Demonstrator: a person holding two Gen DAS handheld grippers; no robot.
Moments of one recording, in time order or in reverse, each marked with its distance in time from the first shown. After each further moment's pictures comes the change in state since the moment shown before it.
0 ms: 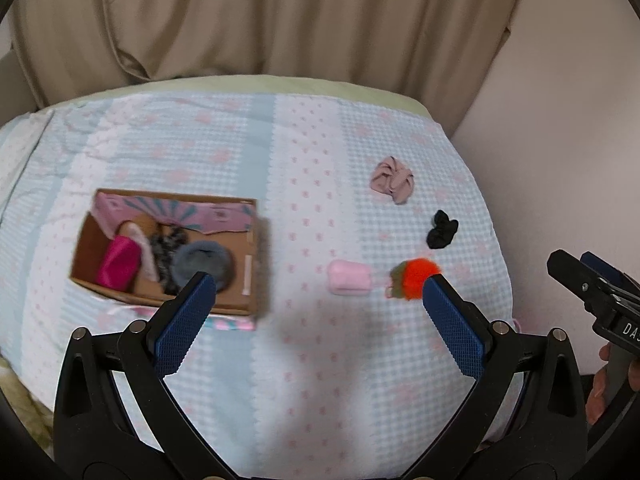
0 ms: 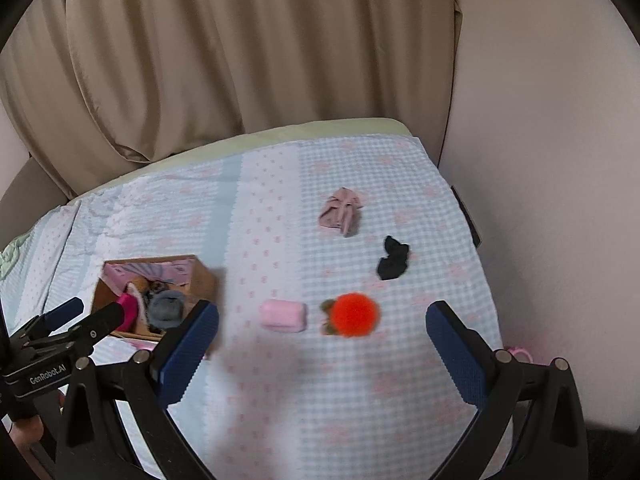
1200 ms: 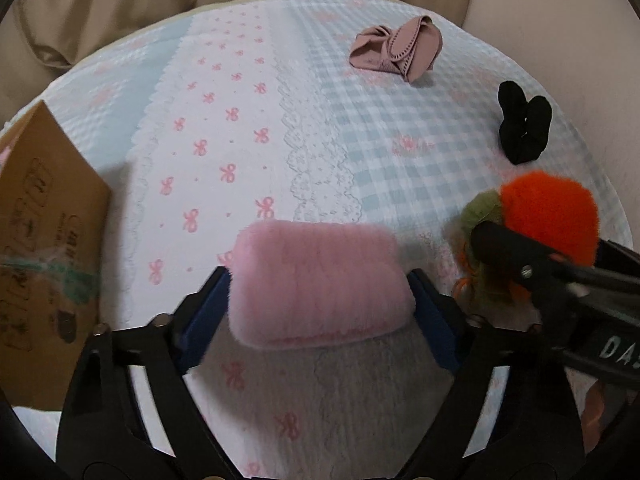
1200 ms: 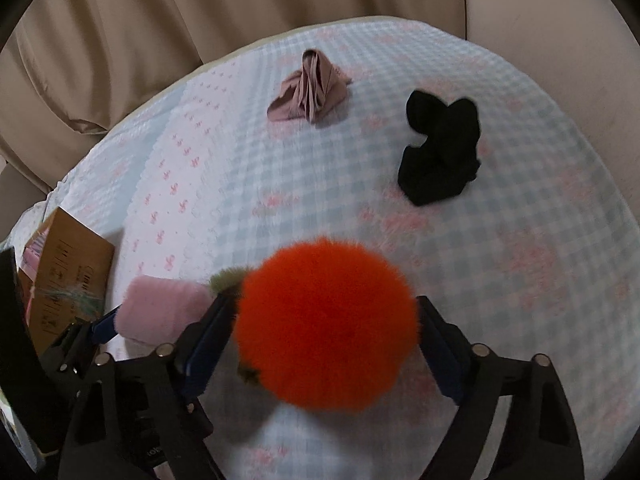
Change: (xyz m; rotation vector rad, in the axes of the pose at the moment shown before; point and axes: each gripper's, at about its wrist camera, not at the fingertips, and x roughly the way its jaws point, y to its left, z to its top) left arm 0.308 -0.066 -0.086 0.197 0.074 0.030; right arm 0.273 -0.057 -0.082 0.100 0.110 0.084
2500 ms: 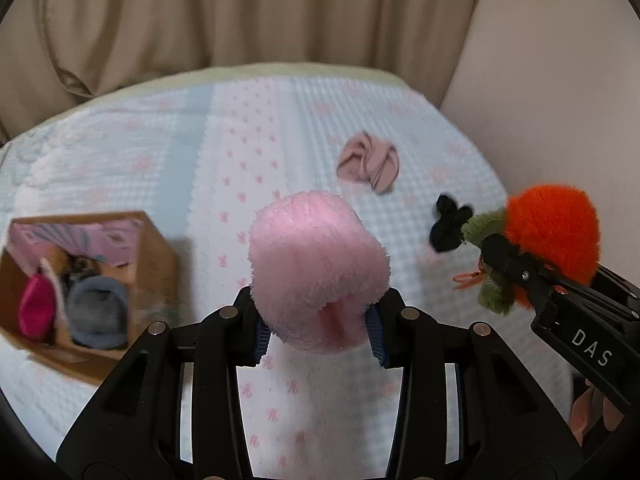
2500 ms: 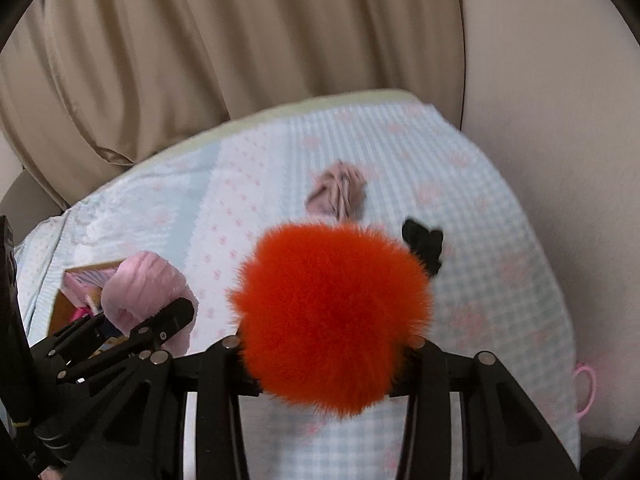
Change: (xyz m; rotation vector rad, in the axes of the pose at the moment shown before) left arm -0.128 0.006 0.055 -0.057 -0.098 -0.048; right arm -0.138 0.047 0.041 -0.058 -0.153 -0.013
